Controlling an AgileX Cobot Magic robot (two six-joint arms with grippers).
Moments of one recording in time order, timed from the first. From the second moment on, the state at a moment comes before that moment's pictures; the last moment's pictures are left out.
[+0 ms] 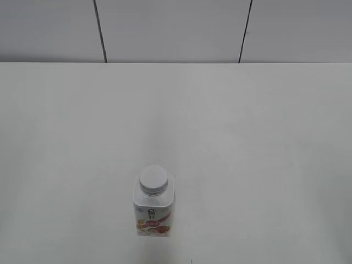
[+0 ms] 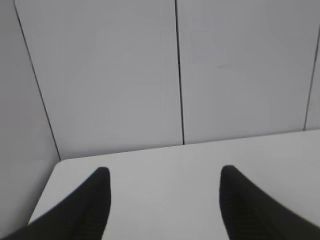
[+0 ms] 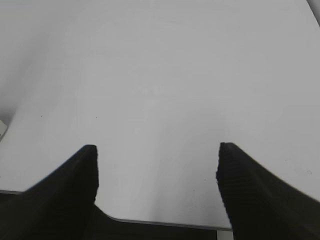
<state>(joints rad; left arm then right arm) -0.01 0.04 -0.54 0.00 0.62 0.12 0.03 -0.01 -0.51 0.15 1.10 -0.15</state>
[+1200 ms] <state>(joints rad) -0.06 1.20 -0.44 0.09 -0.42 -0.07 0.03 -0.01 -0.51 0.15 1.10 -0.15</state>
